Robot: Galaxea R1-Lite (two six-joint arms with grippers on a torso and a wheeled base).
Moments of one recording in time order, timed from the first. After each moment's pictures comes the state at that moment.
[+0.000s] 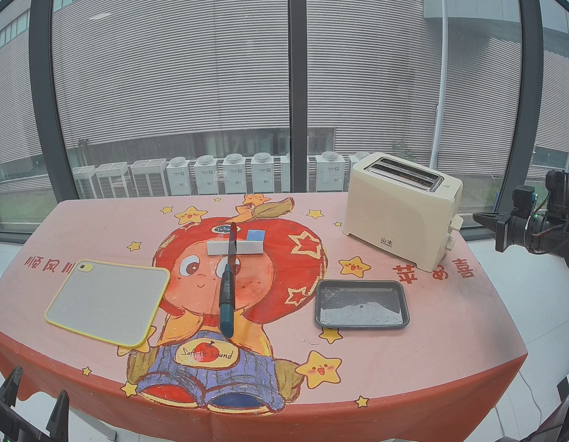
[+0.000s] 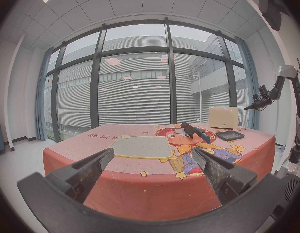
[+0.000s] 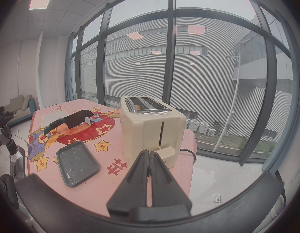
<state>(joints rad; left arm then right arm) 0.01 0.04 -0.02 0.00 -0.01 0.01 -0.12 1.75 -0.81 -0.51 0.53 -0.29</state>
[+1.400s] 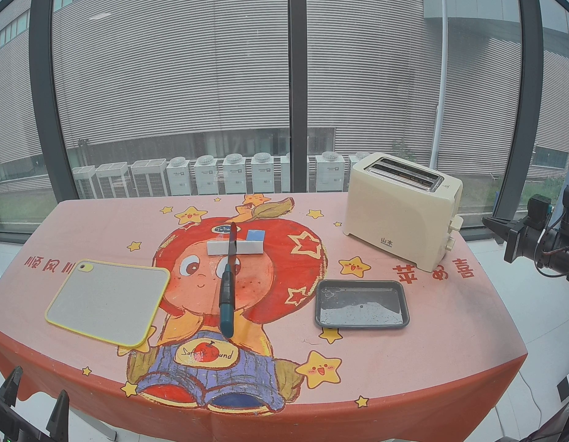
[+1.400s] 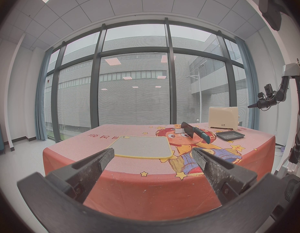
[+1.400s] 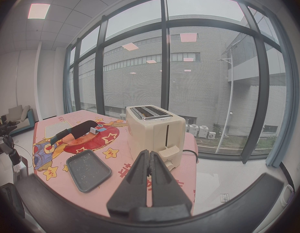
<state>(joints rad) 0.01 0.04 -0.02 0.00 -0.01 0.01 -0.11 1.64 -0.60 -0.73 0.52 -0.17</state>
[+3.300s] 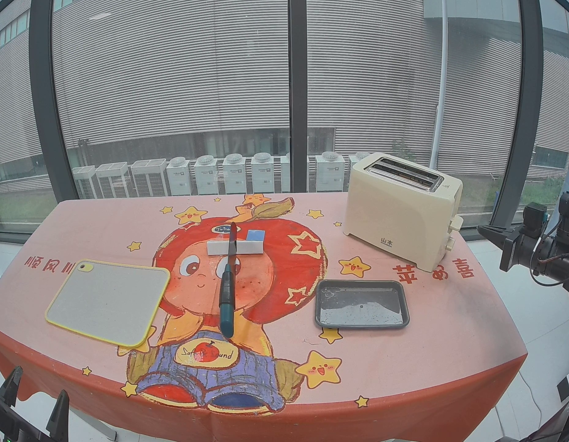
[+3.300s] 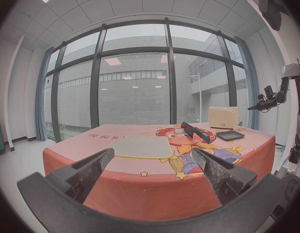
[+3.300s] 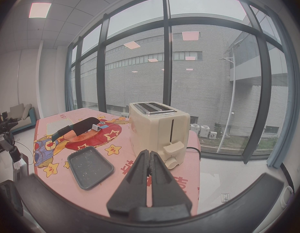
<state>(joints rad) 0.01 0.04 -0.02 0.00 -0.01 0.01 -0.10 1.65 -0.55 -0.80 0.52 -0.18</state>
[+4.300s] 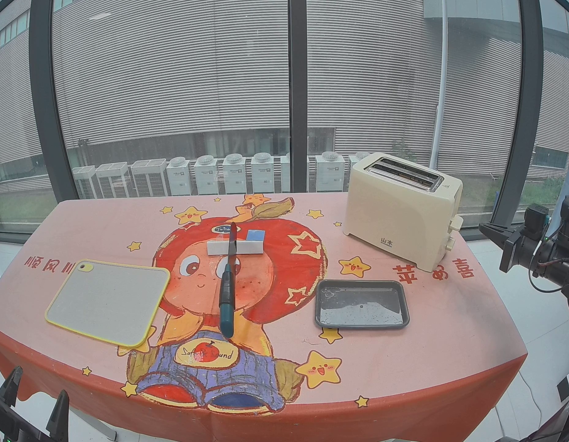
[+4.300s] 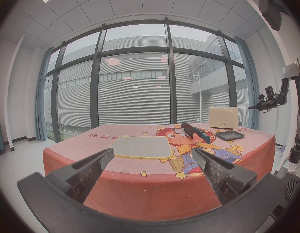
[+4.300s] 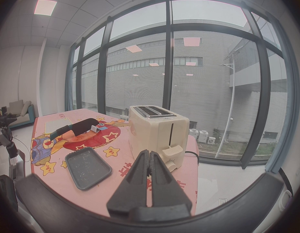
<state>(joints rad) 0.01 0.04 -0.02 0.00 -0.01 0.01 -0.09 1.66 -0.51 -0.89 0.52 -0.19</state>
